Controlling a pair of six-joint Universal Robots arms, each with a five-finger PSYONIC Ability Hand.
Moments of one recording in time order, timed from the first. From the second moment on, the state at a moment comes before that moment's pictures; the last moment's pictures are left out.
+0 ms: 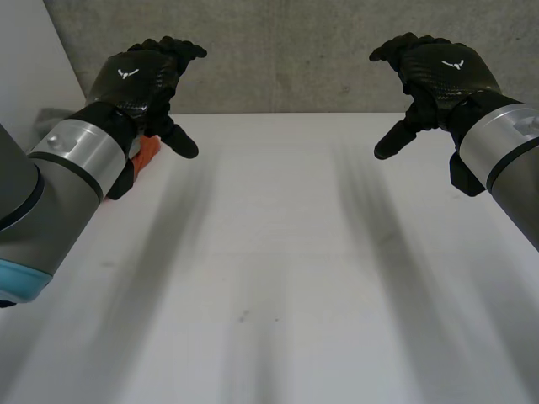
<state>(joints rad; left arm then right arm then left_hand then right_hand) 4.29 -1.73 -1.43 3.27 -1.47 3.18 1.95 -1.41 1.35 0.02 1.42 3.10 0.21 0.21 0.21 0.73 0.05 0.20 0.19 0.22 0.23 0.07</state>
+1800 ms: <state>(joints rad) 4.44 -1.98 -1.43 3.26 -1.33 3.37 2.01 -1.26 1.34 0.23 1.41 2.71 0.19 0.20 0.21 0.21 0.05 0.20 0.19 0.22 0.23 0.07</state>
